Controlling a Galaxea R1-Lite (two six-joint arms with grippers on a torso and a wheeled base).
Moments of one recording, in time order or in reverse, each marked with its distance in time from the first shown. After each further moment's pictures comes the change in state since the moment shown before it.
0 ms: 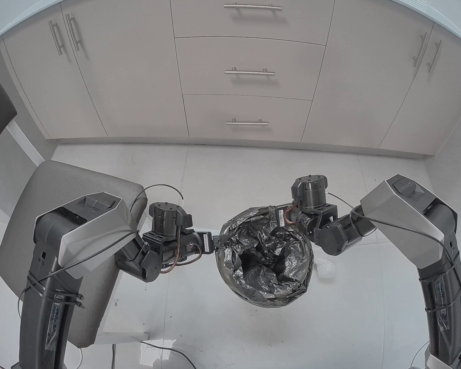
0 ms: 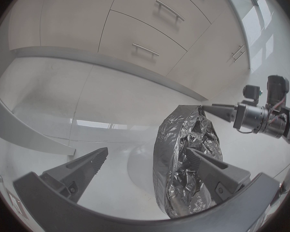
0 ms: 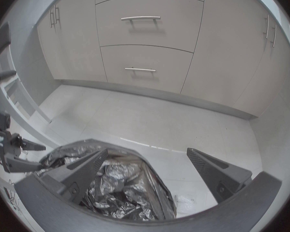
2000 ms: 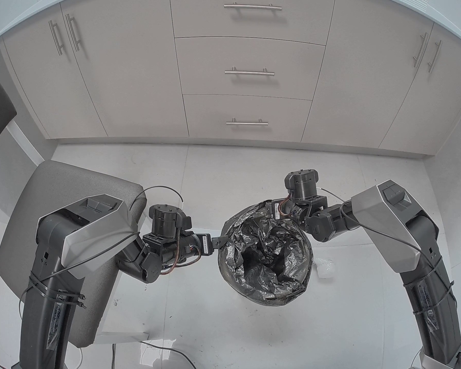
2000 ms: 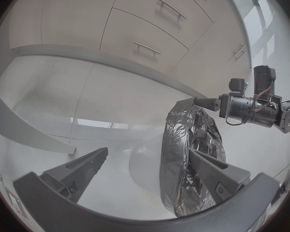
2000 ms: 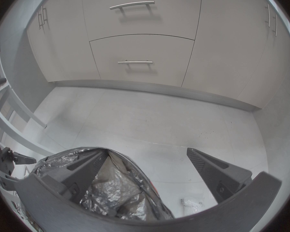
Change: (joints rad) left arm 0.008 0.020 -0.006 -0.004 0.000 0.001; right arm -0.029 0.150 -0.338 0.236 0.021 0.066
